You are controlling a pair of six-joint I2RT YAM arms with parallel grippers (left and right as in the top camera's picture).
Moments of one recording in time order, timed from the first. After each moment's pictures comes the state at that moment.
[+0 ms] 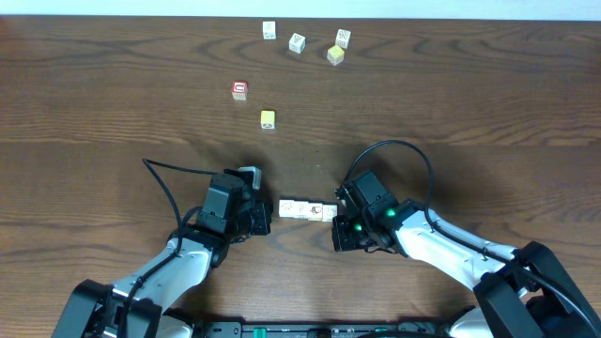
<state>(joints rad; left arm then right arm) -0.35 1.38 0.36 0.12 0.30 -0.46 0.63 1.57 0.66 -0.34 -0.35 0.54</state>
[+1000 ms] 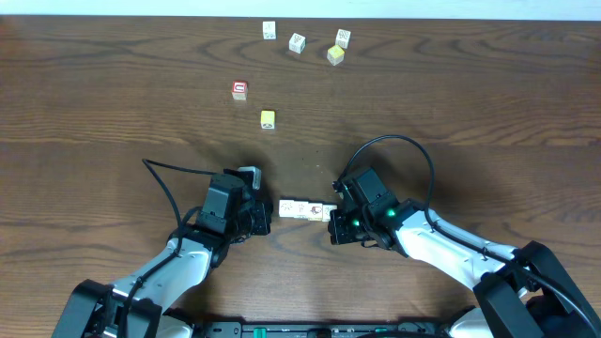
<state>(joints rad) -0.35 1.38 0.36 0.12 0.31 -0.46 0.63 1.57 0.66 -0.25 -0.33 0.54</state>
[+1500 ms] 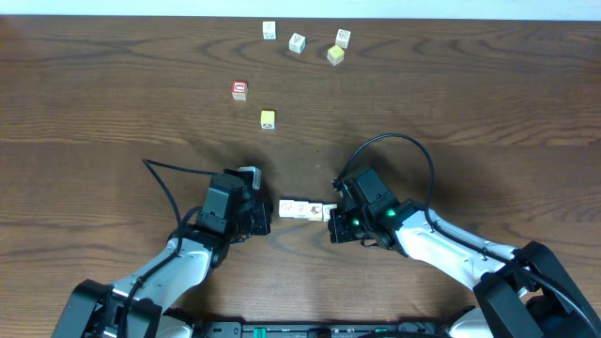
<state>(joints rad) -0.35 1.38 0.36 0.12 0.31 -0.46 0.63 1.57 0.66 -0.23 -0.31 0.53</state>
